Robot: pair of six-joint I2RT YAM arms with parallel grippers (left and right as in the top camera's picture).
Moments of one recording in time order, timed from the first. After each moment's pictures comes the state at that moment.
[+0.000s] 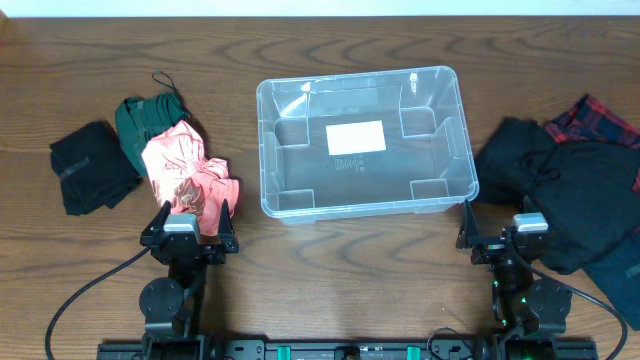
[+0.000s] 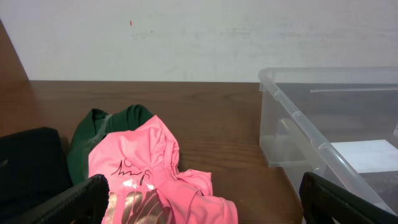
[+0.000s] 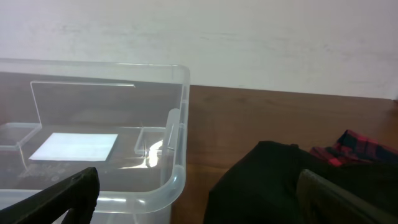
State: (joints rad) left arm 0.01 0.01 0.01 -0.10 0.03 -0.02; right arm -0.03 0.01 0.01 -0.06 -0.10 -0.01
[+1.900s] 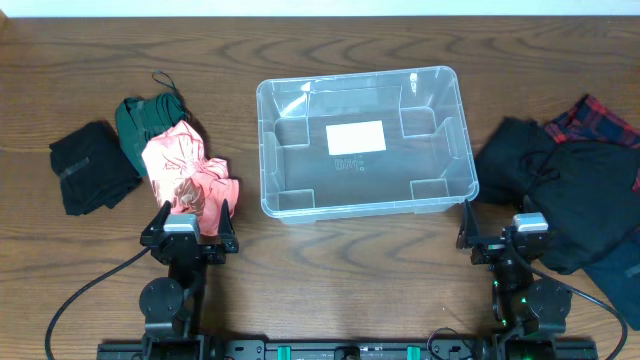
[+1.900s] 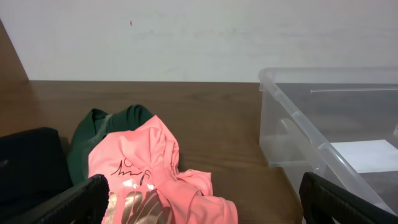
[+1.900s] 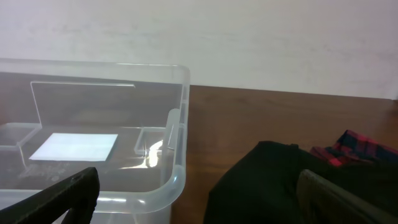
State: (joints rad) left arm 0.01 0.01 0.01 -0.10 0.03 -0.03; right arm -0.03 0.01 0.01 -0.06 -0.10 0.00
